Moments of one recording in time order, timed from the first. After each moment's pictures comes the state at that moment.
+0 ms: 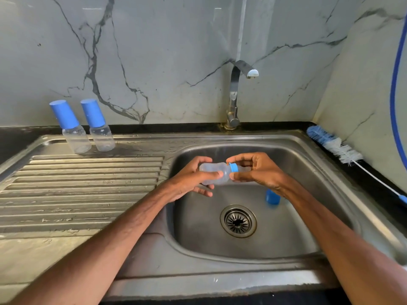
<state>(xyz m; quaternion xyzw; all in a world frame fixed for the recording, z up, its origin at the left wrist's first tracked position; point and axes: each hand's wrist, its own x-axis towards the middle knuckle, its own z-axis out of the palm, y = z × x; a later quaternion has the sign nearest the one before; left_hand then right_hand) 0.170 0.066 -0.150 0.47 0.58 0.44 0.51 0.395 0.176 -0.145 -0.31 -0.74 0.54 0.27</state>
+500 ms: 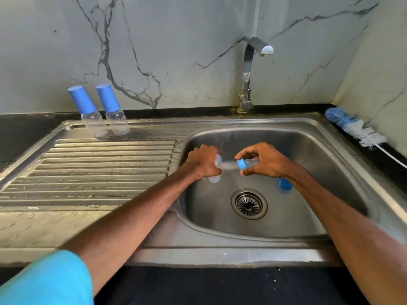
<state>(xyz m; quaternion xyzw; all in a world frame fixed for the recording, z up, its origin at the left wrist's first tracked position) 0.178 0.085 -0.154 0.62 0.78 0.07 0.05 0.386 0.178 -0.158 -0.35 -0.86 0.34 0.15</state>
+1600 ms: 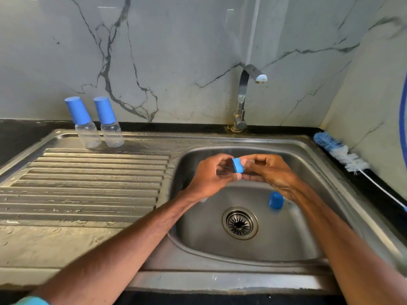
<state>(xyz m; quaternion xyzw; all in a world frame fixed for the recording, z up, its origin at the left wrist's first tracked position) 0.215 0.070 -0.143 0.61 0.56 0.50 0.24 0.405 0.166 -0.129 -0.32 -0.64 0.62 0.31</state>
